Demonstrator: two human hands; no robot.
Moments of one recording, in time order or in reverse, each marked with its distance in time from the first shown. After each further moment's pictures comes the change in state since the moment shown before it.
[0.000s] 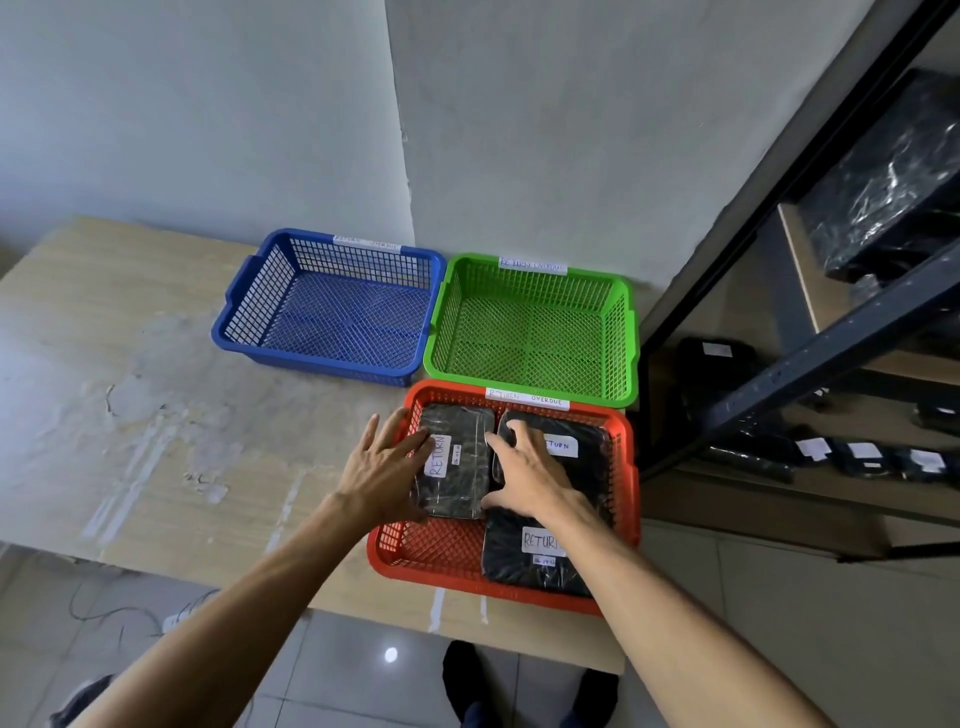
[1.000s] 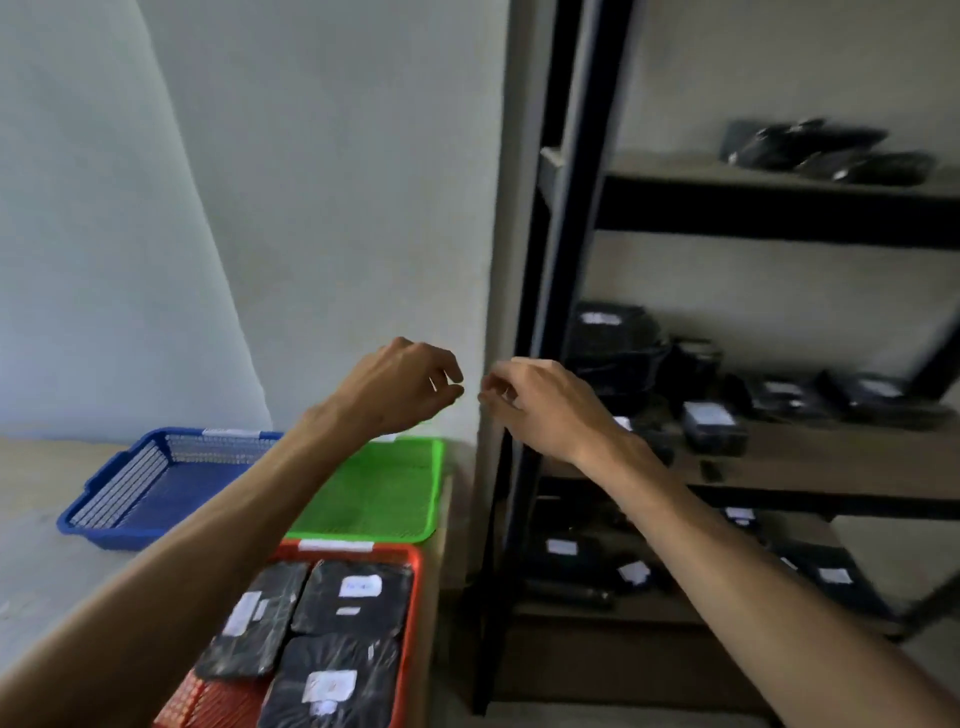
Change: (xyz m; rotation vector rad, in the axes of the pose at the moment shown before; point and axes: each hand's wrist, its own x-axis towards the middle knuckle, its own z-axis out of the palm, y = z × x) left_hand -0.015 0.281 -0.380 -0.296 0.720 0.228; right_hand -0.238 0.172 -0.337 -0.029 0.746 -0.256
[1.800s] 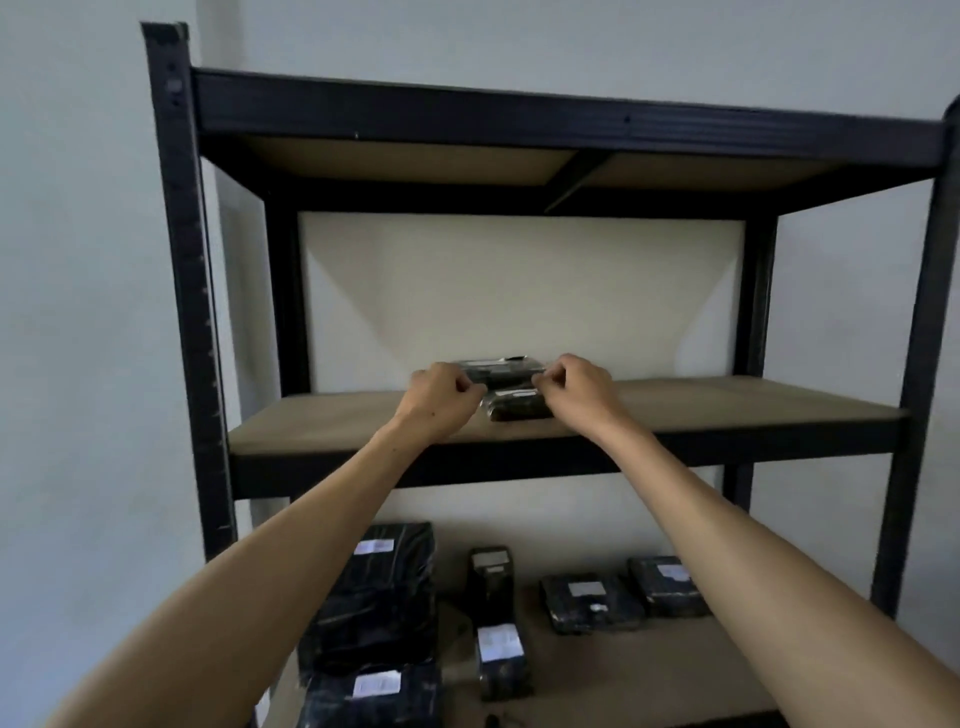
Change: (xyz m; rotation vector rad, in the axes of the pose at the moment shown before) left_hand 0.305 0.344 -0.008 -0.287 0.272 -0.068; right_hand 0.004 0.307 -0.331 0.173 0.467 0.384
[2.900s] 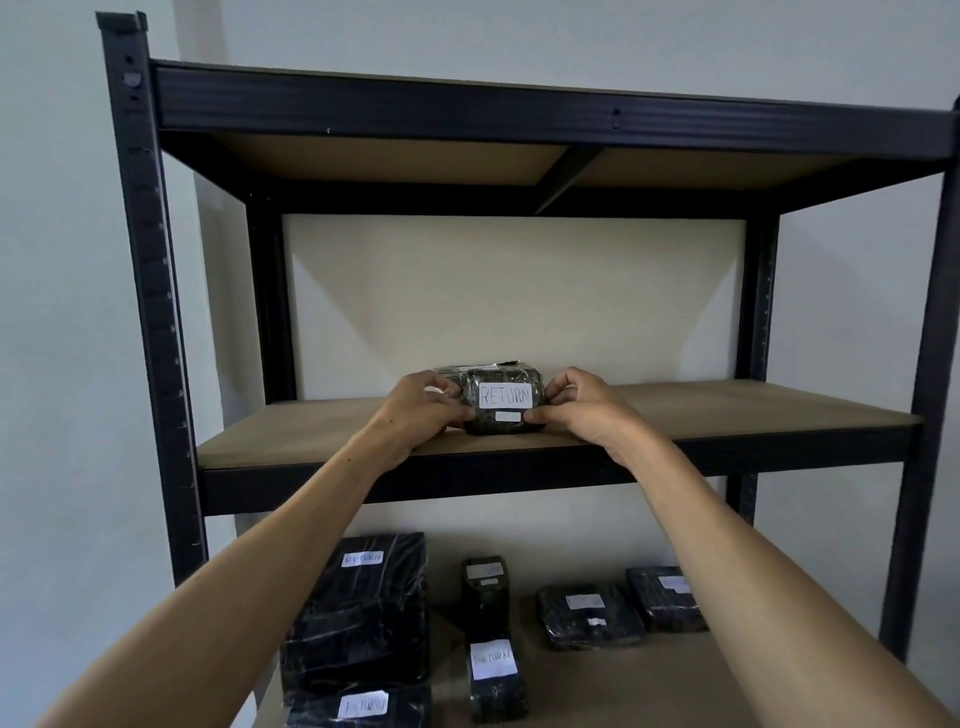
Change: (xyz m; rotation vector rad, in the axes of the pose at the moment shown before) left_hand 0.013 -0.017 0.010 -0.593 -0.088 -0.178; right_hand 0.019 0.039 0.001 0.371 -0.161 0.160
